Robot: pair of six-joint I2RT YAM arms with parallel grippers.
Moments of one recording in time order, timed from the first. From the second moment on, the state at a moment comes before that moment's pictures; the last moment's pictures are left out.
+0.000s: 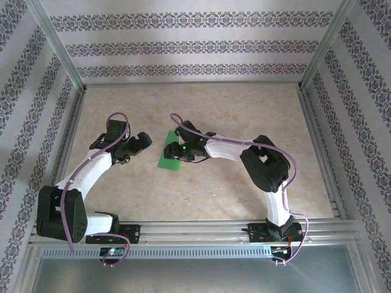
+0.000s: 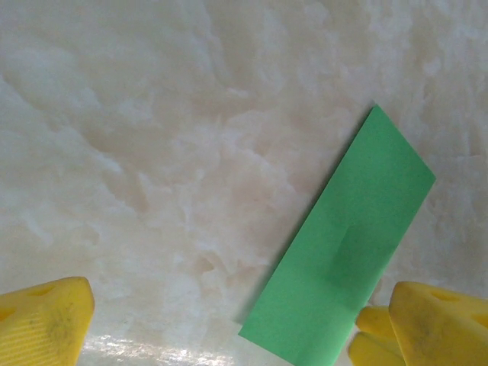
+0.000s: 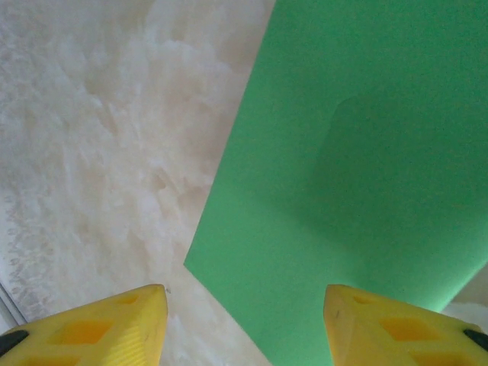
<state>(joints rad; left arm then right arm) -0.10 1.30 0.82 -0.48 0.17 -0.72 0.78 2.02 1.33 -0.24 -0.36 0.82</state>
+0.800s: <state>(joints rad) -0.10 1.37 0.82 -0.40 0.34 -0.72 0.61 1.99 1.32 -0.61 -0.51 0.27</state>
